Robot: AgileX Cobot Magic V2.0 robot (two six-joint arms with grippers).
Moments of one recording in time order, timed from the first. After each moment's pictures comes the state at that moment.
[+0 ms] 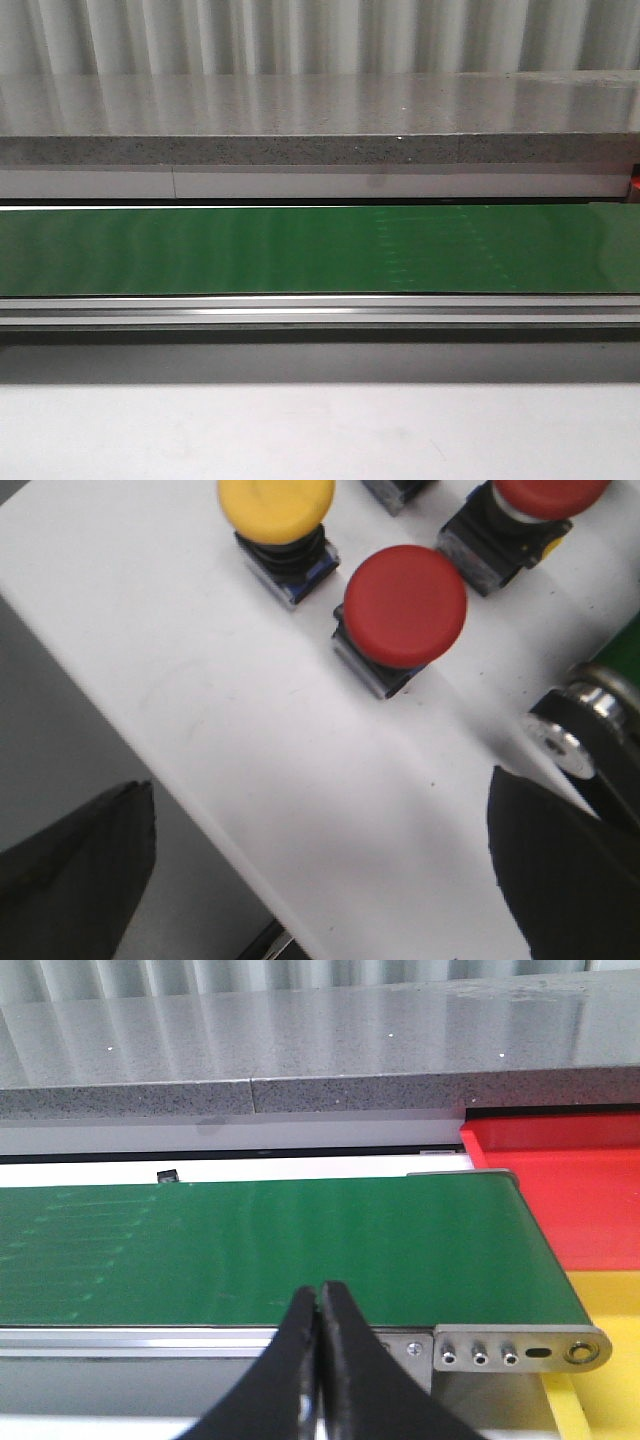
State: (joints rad) left arm 0.27 1.12 -0.59 0.36 0.68 -0.73; right arm 0.03 -0.01 0.03 0.01 0.15 0.11
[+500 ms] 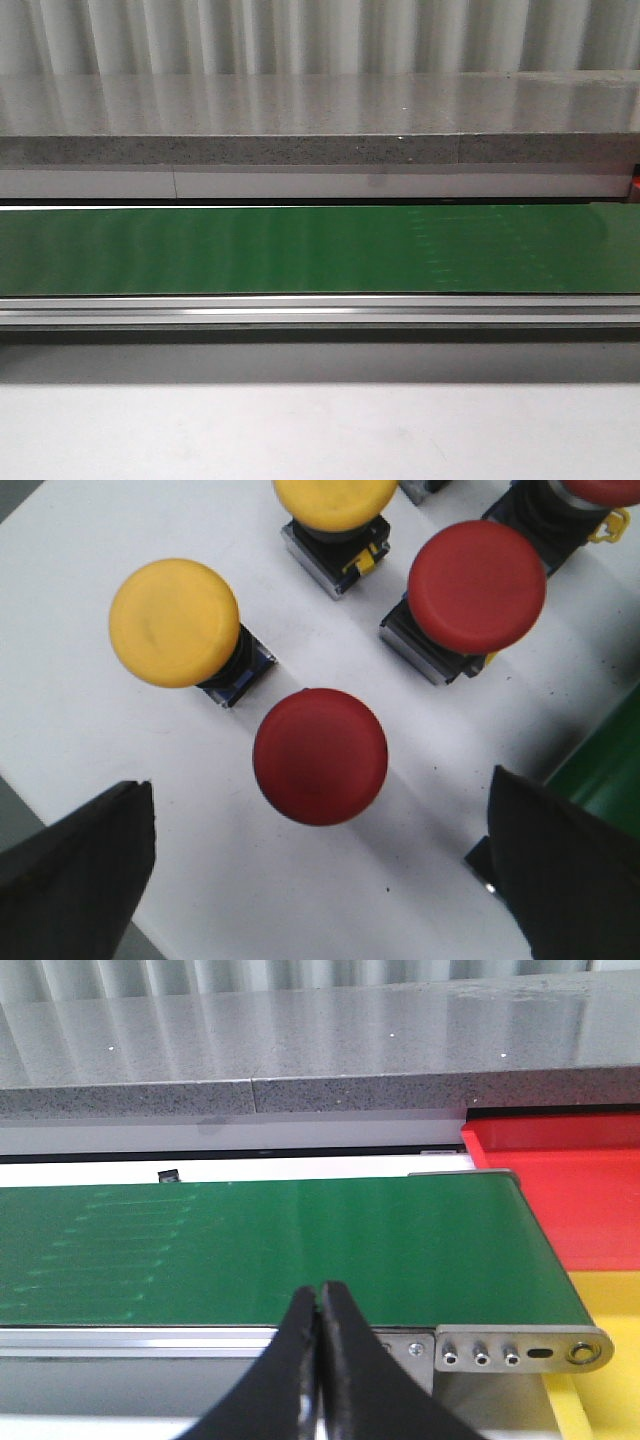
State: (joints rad) left arm 0.27 1.37 -0.75 0.37 0.64 -0.72; right arm 0.03 -0.01 0.03 0.01 0.15 0.11
